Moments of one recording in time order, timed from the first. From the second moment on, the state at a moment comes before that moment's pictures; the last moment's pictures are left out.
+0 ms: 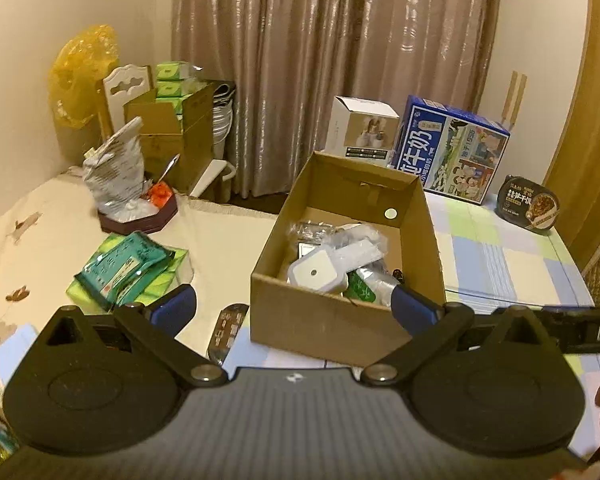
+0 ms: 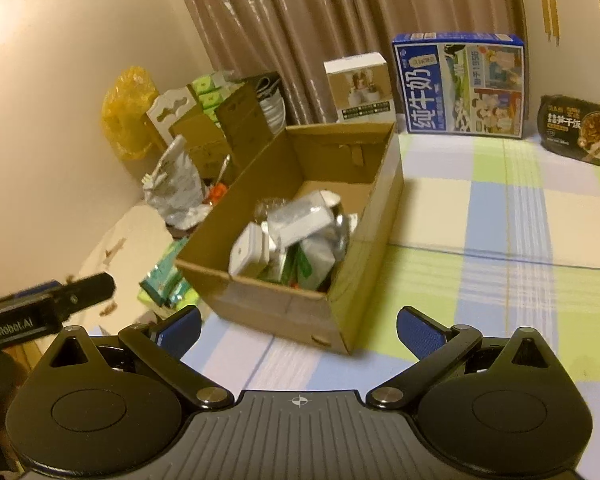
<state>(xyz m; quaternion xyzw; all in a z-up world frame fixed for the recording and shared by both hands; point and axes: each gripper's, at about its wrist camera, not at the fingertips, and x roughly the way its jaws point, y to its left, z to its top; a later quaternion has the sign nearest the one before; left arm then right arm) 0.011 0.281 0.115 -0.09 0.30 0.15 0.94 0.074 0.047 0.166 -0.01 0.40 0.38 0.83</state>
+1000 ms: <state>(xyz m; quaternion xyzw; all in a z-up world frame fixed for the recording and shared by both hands) -0.052 0.239 0.113 -0.07 0.33 0.15 0.93 0.026 -0.001 0.158 -0.02 0.41 0.36 0.84</state>
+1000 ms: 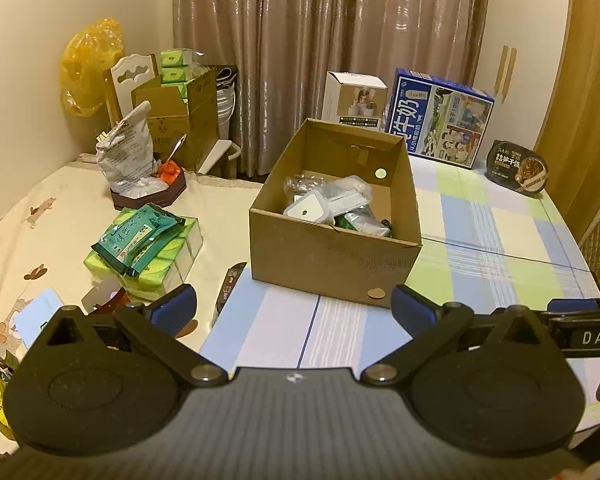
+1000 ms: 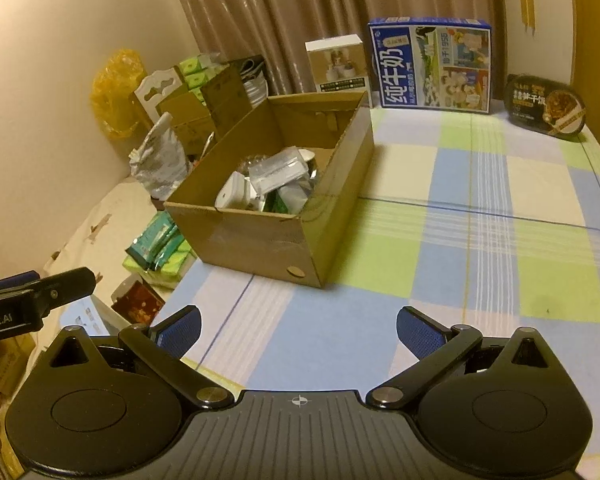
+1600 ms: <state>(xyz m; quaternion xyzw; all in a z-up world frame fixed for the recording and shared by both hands) -0.057 0.228 0.108 -0.08 0.34 0.16 0.93 0.007 0.000 0.165 -0.05 0.38 0.35 0.85</state>
